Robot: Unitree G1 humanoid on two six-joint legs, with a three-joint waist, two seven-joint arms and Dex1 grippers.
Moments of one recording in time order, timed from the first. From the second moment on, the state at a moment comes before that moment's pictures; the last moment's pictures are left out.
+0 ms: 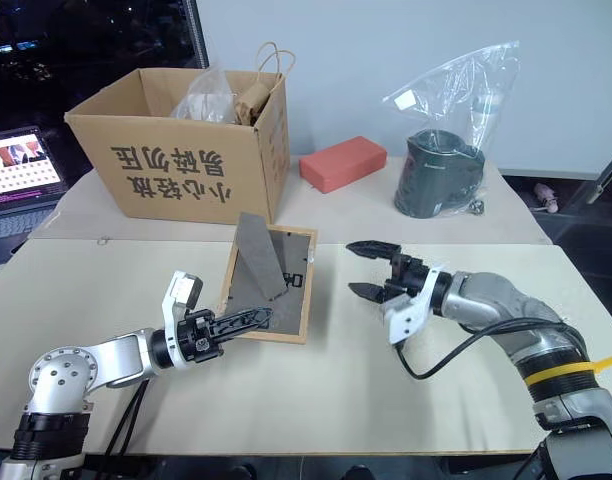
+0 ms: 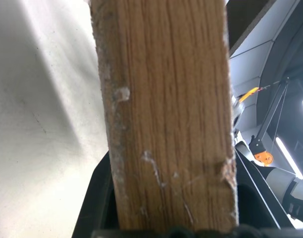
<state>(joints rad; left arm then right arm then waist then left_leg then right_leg) -0.33 0.52 0.20 -0.10 -1.50 1.21 -0.43 -0.65 -0.82 0.22 0.29 -0.66 -1.00 0.21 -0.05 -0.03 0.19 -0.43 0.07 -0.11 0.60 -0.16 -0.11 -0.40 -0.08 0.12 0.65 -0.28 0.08</state>
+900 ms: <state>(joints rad) -0.33 0.49 0.18 -0.08 -1.53 1.22 -0.43 -0.77 -0.71 0.36 0.36 -1.12 -0.94 -0.33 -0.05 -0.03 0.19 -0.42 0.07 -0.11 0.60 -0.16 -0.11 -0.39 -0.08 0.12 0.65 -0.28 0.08</state>
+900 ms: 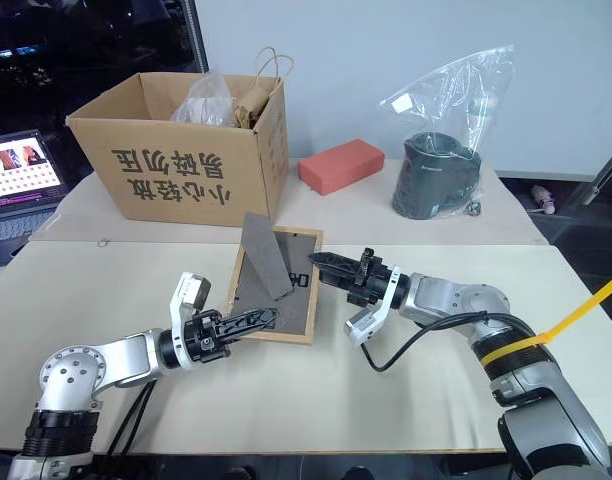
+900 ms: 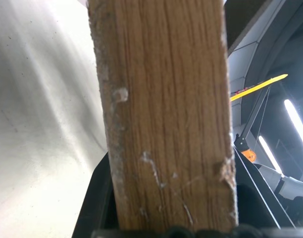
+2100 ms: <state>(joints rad) -0.04 0.82 0.51 -0.40 -1.06 0.76 -0.91 -1.00 -0.43 0.11 0.84 0.34 0.40 1.36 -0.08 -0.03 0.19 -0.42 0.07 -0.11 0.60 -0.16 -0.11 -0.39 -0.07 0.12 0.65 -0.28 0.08</state>
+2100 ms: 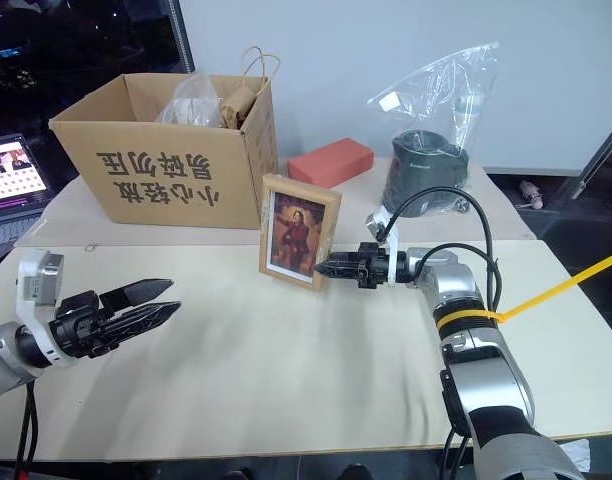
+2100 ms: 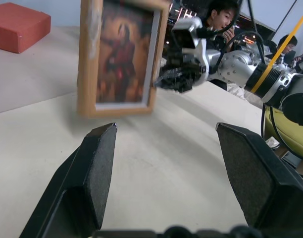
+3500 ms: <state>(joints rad) -0.04 0.77 0.27 -0.32 -0.64 0.58 -0.68 -0.25 -0.69 -0.17 -0.20 0.28 0.55 1.18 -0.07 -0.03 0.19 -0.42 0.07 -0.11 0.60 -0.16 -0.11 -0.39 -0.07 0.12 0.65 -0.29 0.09</state>
